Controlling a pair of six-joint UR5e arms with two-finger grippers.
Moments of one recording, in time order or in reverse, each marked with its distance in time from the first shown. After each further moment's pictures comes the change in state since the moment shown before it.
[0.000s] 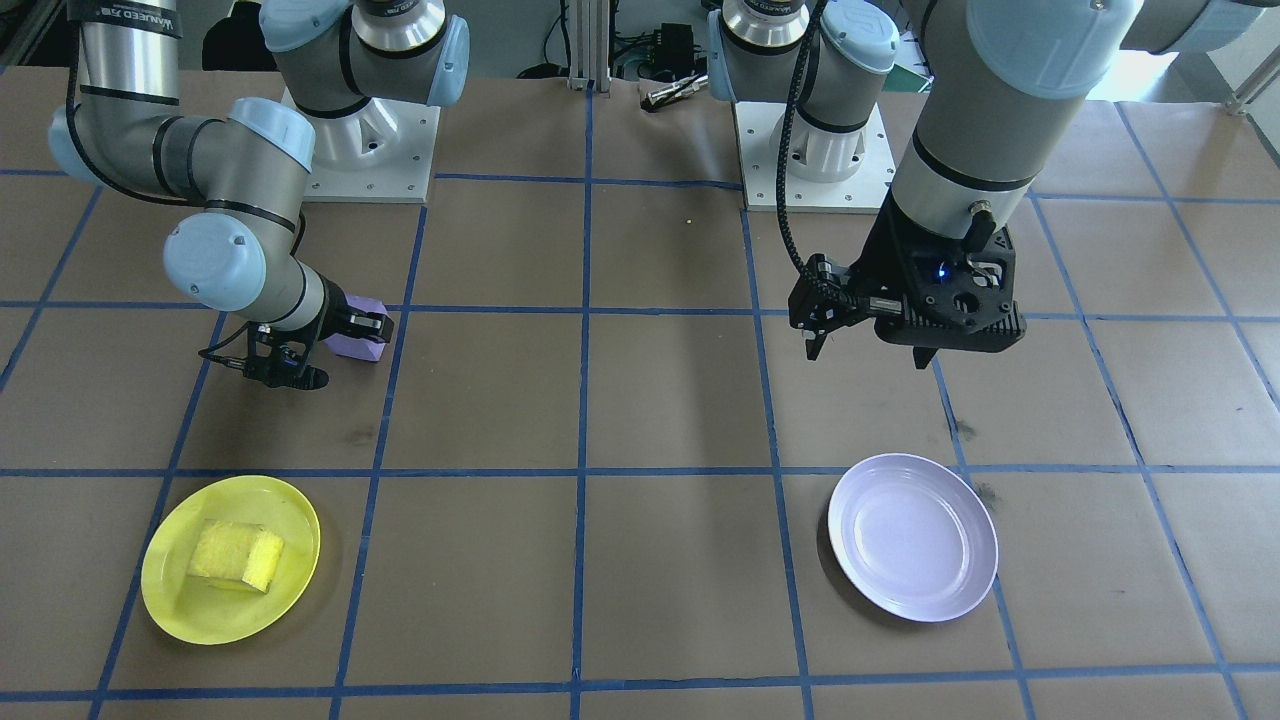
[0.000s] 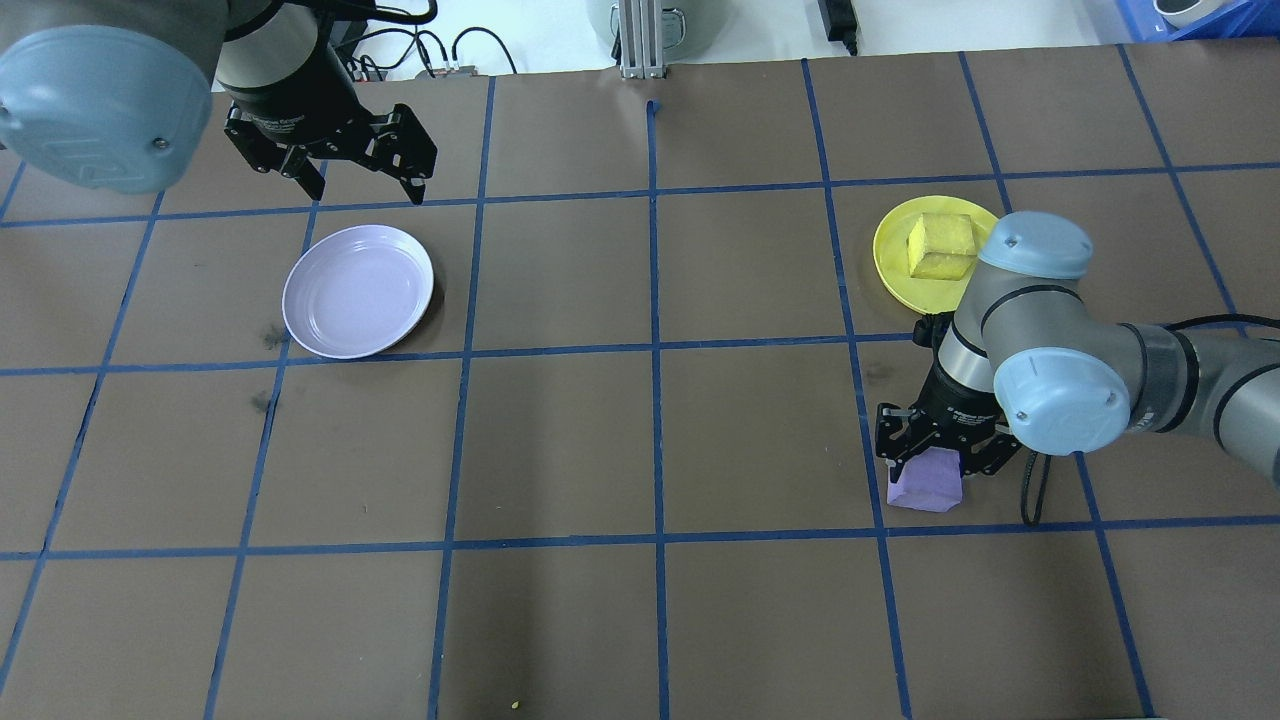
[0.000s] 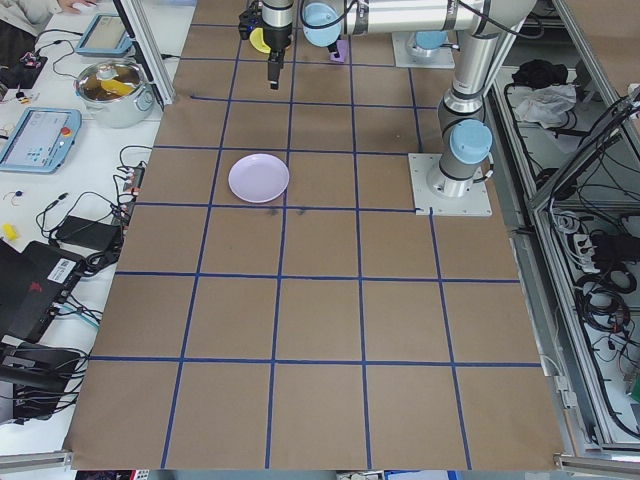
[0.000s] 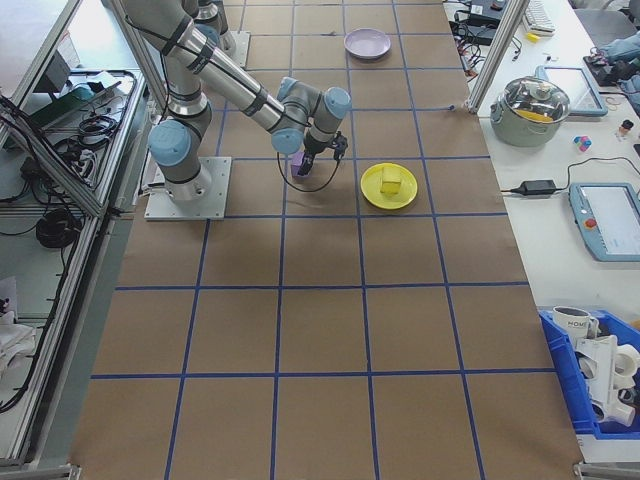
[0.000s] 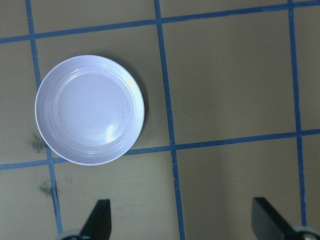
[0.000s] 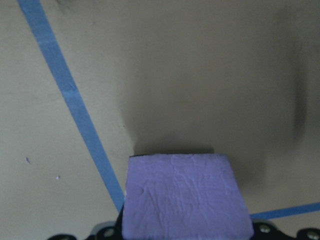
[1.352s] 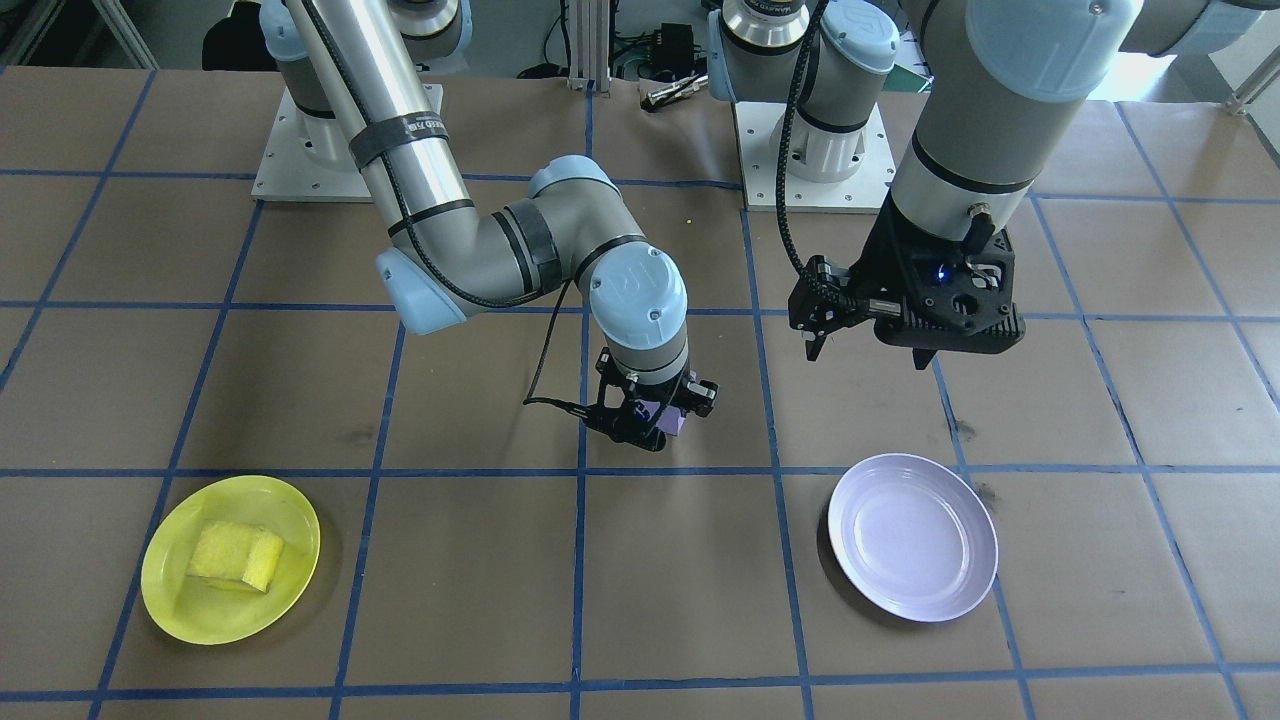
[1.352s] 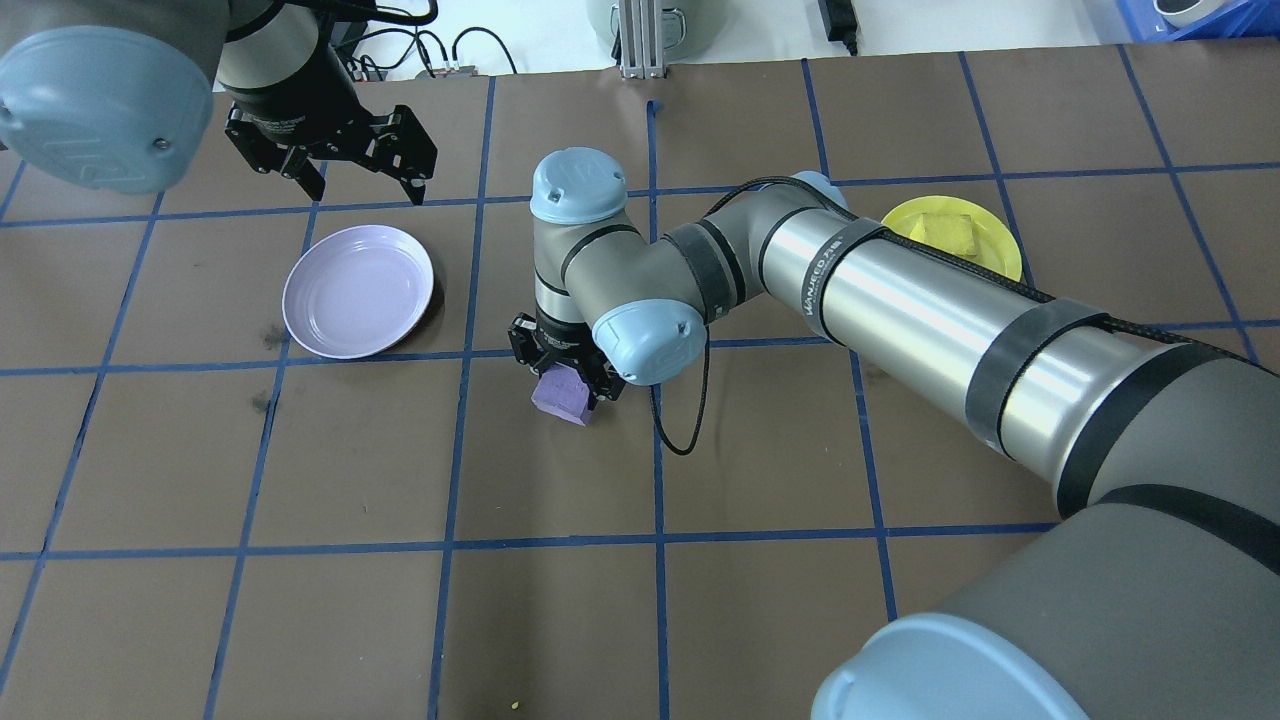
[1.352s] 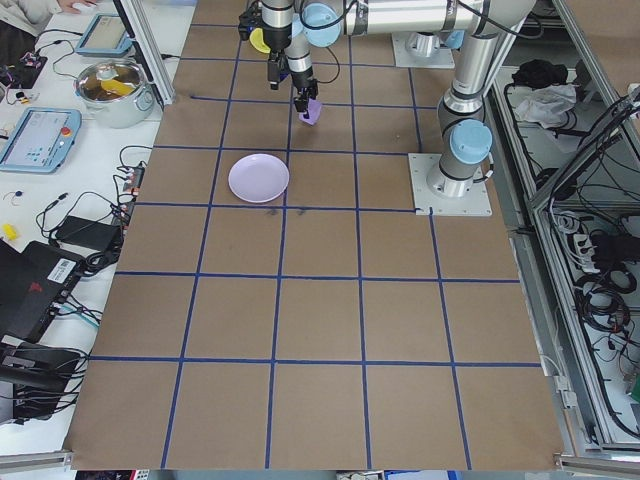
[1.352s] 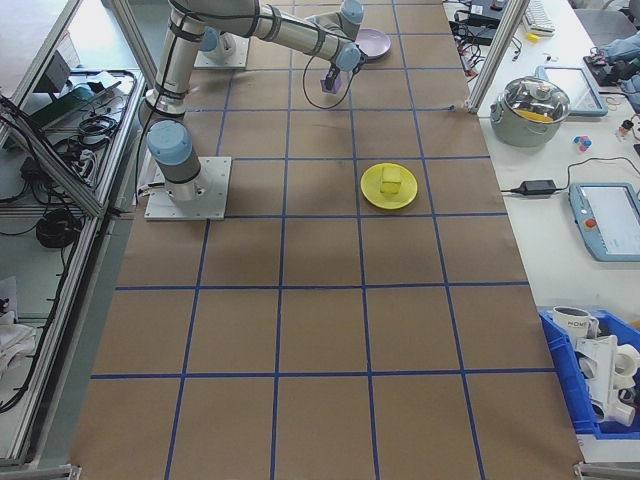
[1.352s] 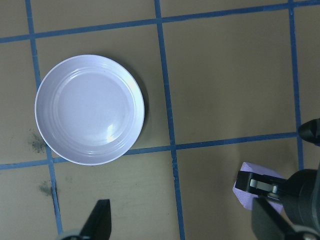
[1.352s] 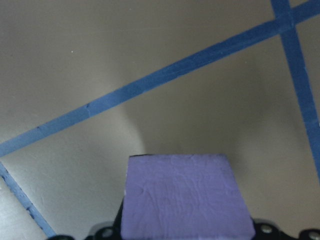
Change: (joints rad) left arm 0.000 -0.001 -0.001 0.000 0.001 0.000; right arm 0.648 0.395 -0.608 -0.075 0.205 0.835
